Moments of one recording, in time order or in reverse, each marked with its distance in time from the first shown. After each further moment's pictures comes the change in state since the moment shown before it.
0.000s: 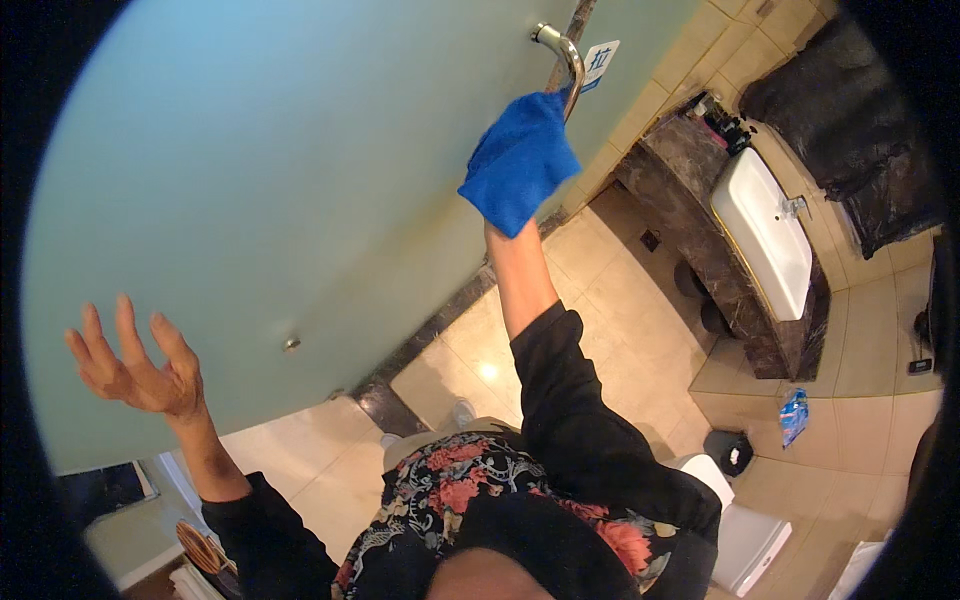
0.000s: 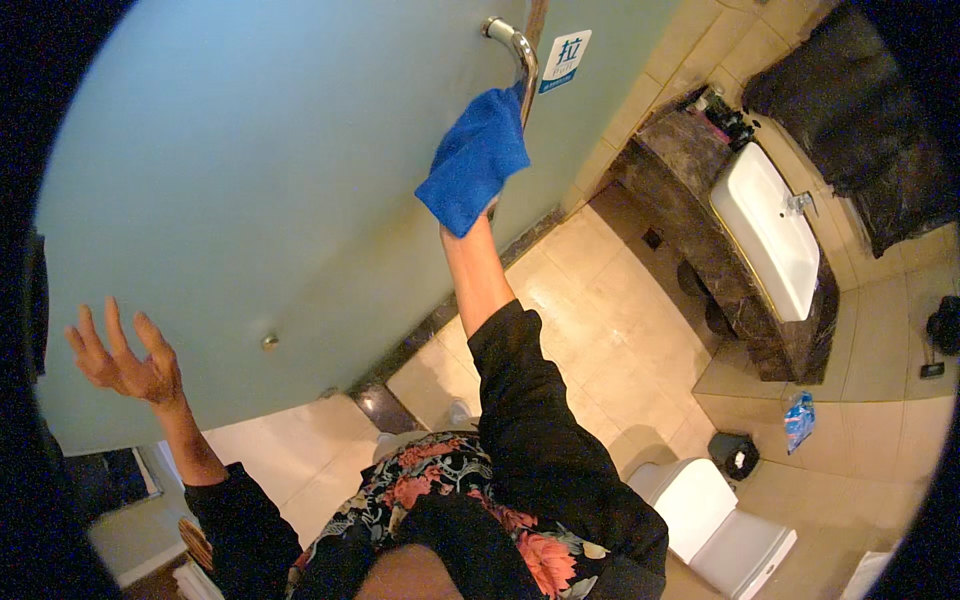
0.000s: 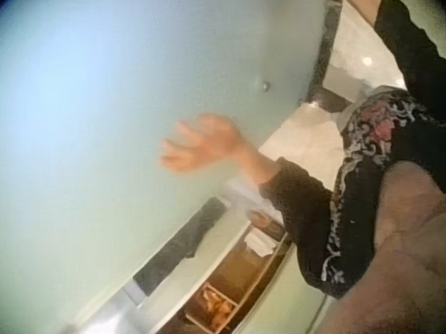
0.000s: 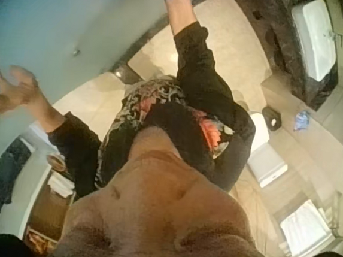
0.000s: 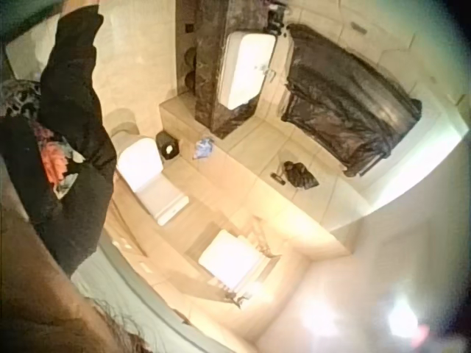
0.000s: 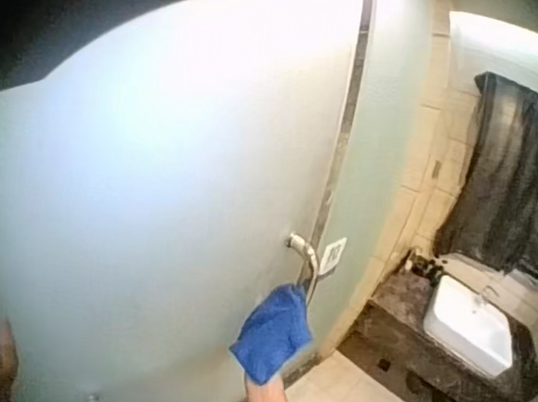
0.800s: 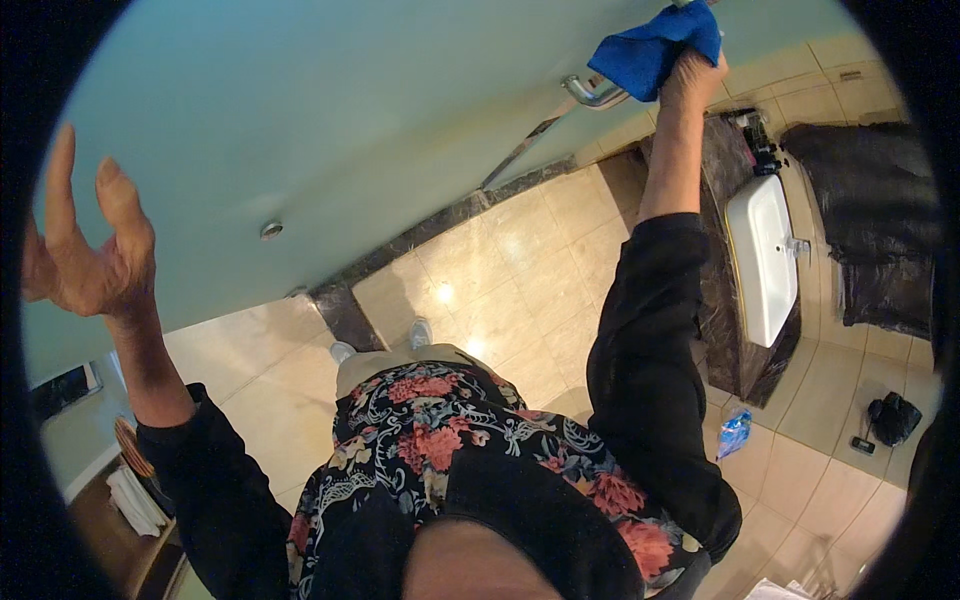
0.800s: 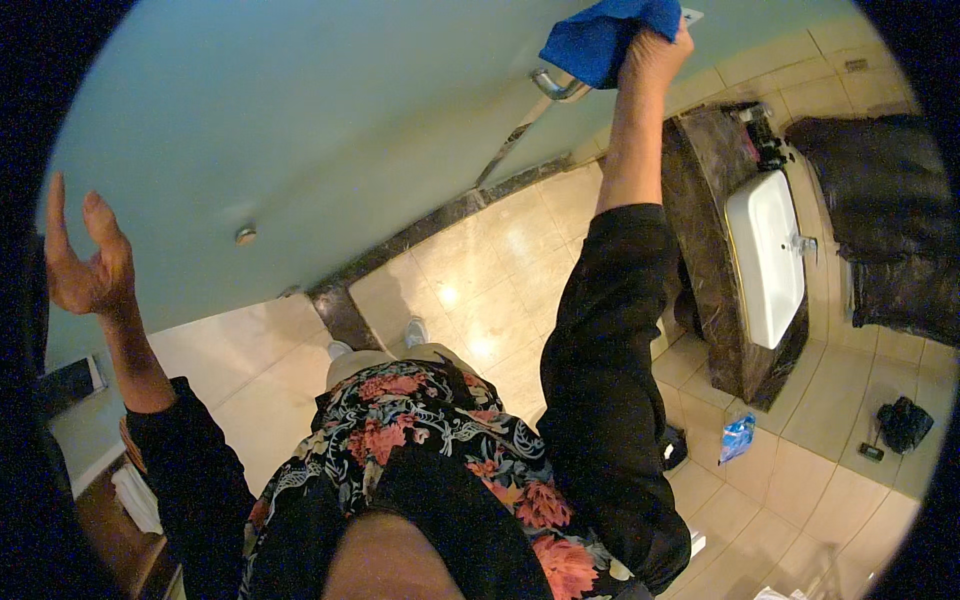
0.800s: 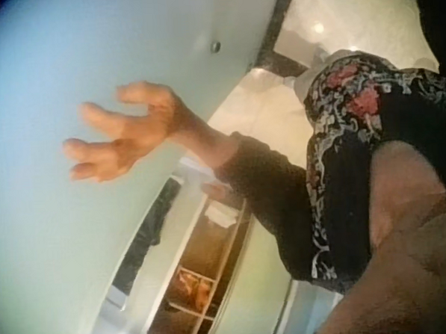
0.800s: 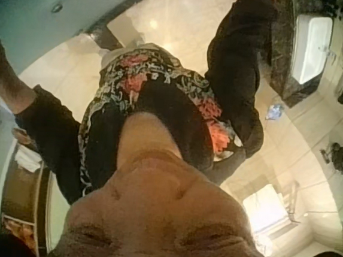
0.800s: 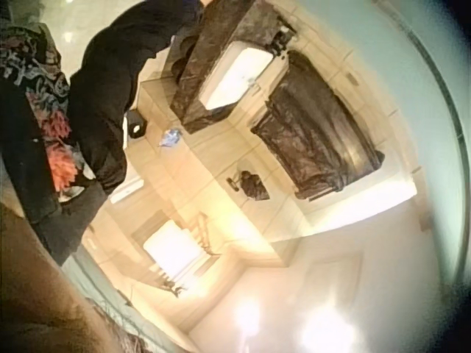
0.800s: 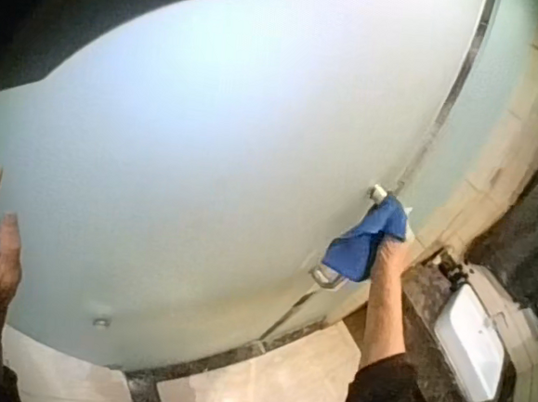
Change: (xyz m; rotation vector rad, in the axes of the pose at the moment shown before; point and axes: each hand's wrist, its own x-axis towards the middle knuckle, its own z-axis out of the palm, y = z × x) left_hand -0.011 -0.033 0.012 -0.165 0.006 0.052; right_hand 0.126 -0.087 0.016 -0.532 -0.444 -0.413
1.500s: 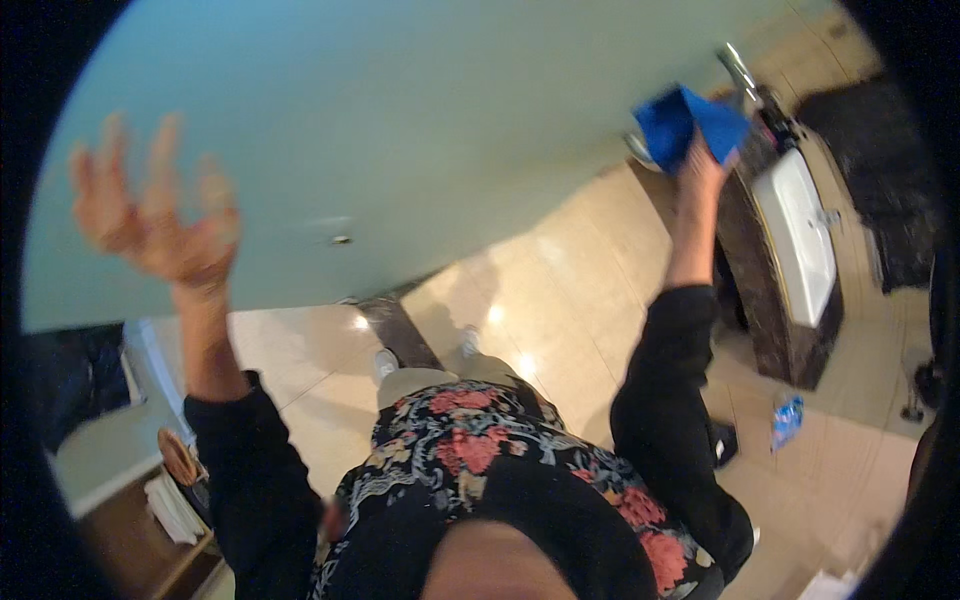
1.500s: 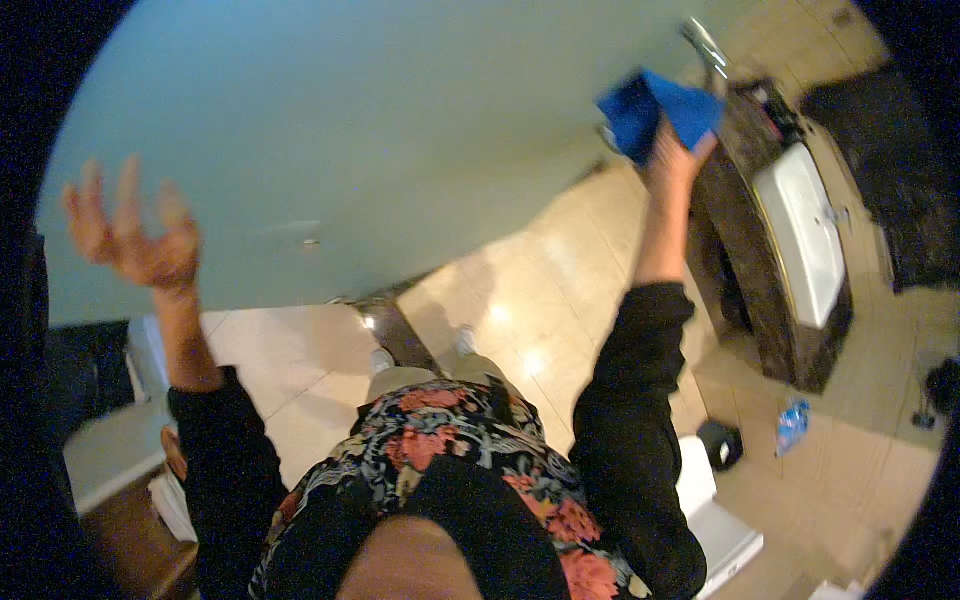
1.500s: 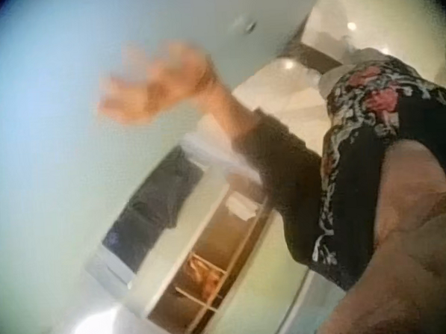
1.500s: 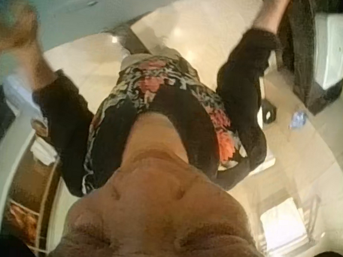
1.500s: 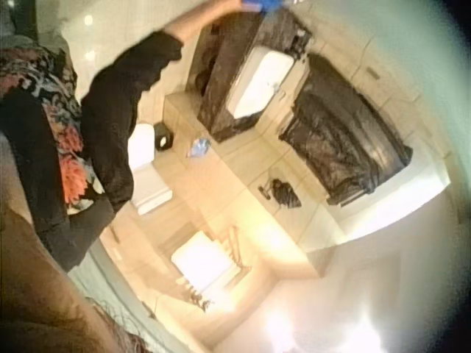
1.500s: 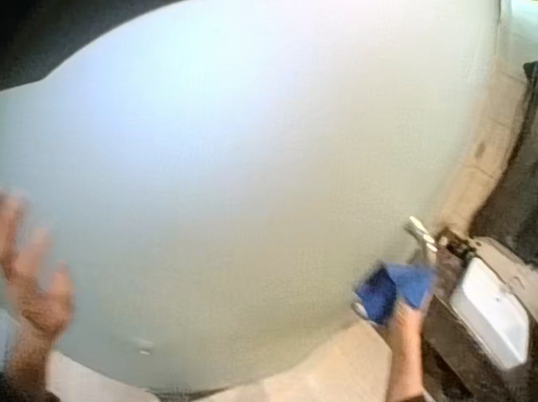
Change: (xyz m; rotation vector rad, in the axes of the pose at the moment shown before) left_hand 0.016 0.035 -0.028 -0.113 0.164 0.091; right_hand -0.135 -0.070 -0.057 -0.436 0.252 0.016
